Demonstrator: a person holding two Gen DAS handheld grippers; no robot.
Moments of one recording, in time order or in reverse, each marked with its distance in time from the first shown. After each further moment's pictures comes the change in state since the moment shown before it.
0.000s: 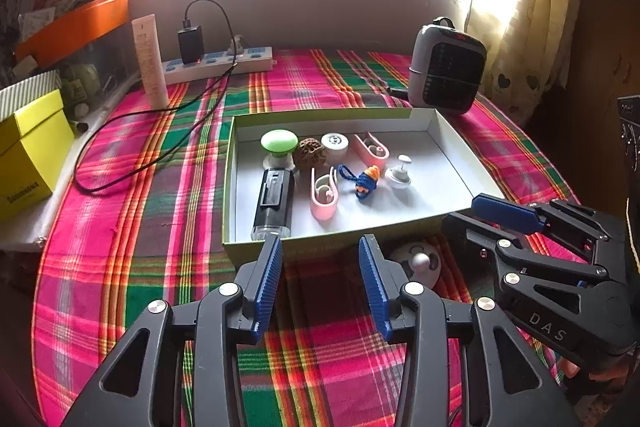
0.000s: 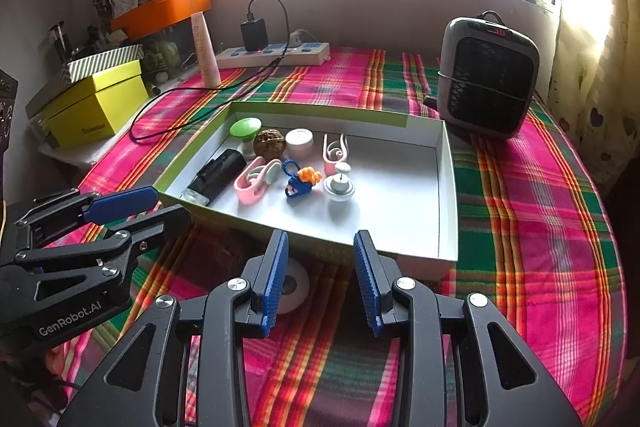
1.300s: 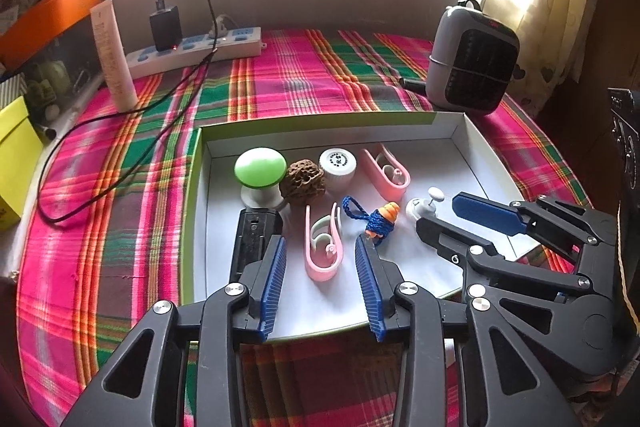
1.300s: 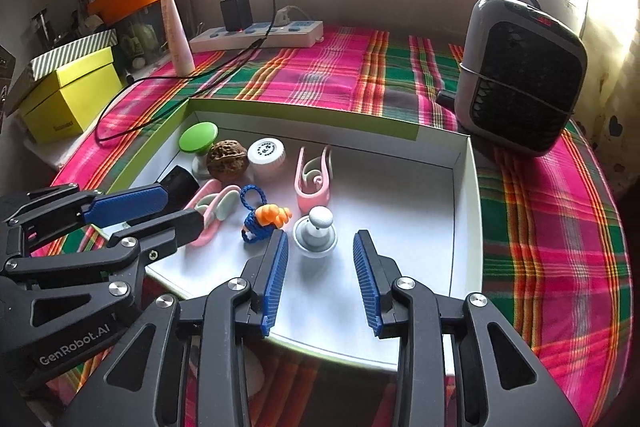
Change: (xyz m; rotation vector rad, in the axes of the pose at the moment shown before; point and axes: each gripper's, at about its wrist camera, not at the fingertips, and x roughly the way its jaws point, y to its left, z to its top) left arm 0.064 0.001 0.041 -0.004 0.081 -0.008; right arm 0.057 -0.020 0.033 -0.018 0.079 -0.009
